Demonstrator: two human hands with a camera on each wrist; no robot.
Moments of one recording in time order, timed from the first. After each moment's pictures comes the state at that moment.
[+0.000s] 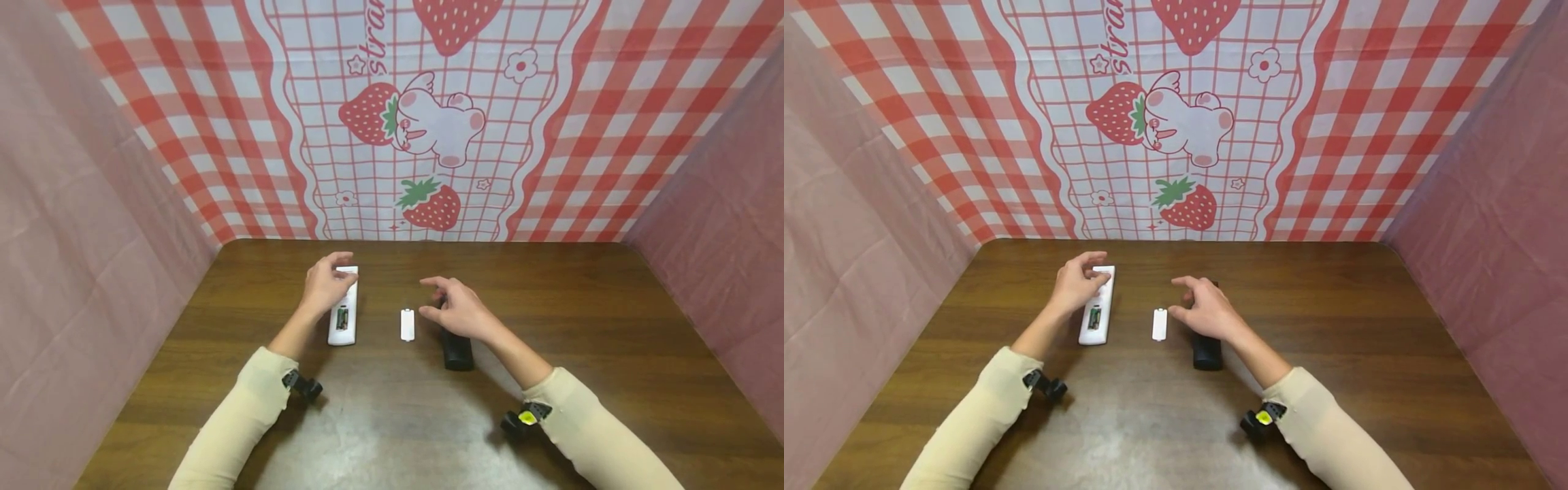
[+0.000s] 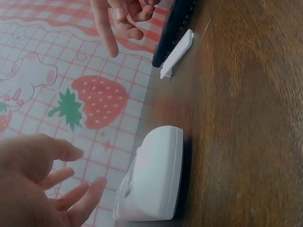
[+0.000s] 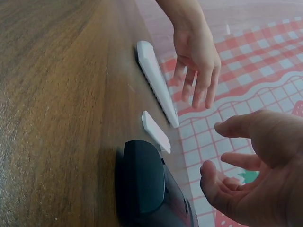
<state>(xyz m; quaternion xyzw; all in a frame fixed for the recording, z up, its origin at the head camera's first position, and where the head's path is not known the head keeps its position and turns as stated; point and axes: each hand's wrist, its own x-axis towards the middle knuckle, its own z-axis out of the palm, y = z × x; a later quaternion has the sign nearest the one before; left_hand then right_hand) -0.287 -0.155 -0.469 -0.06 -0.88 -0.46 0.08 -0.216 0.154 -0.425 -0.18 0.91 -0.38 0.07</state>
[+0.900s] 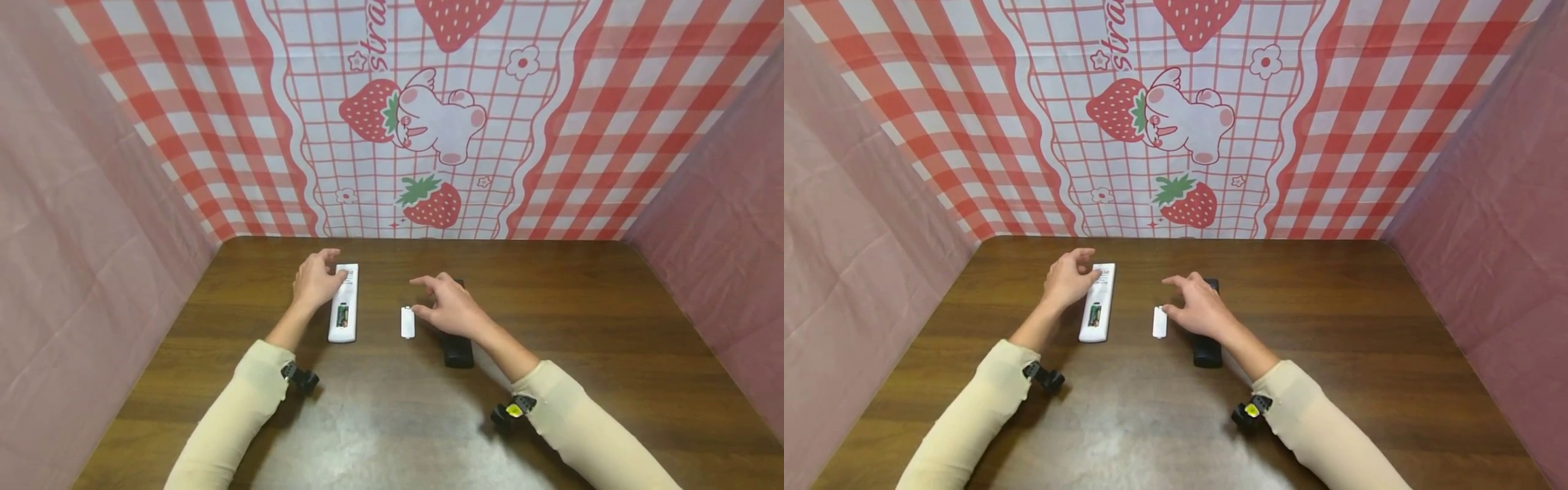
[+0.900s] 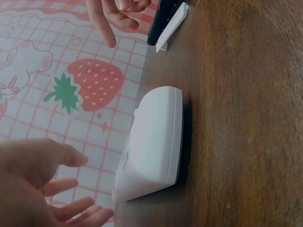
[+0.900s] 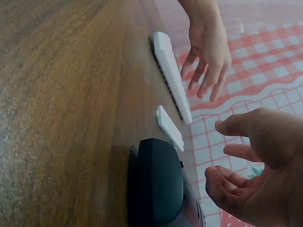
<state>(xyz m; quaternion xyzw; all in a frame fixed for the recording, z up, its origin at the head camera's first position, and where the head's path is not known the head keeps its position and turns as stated) -0.330 -0.183 -0.512 0.02 -0.94 -0.32 0.06 -0.221 0.140 -0.435 -0.20 0.93 -0.32 0.04</state>
